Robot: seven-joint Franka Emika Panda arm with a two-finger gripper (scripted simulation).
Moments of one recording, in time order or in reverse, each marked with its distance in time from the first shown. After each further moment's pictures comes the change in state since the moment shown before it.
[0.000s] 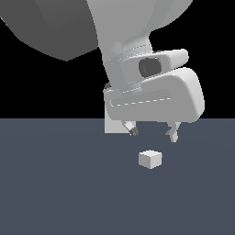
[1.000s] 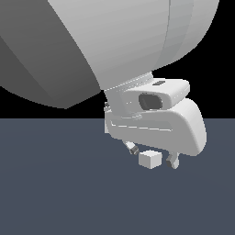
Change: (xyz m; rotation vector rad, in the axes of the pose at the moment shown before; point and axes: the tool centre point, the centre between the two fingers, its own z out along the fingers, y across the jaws) arm -0.020 0.003 0.041 -0.006 0.002 0.016
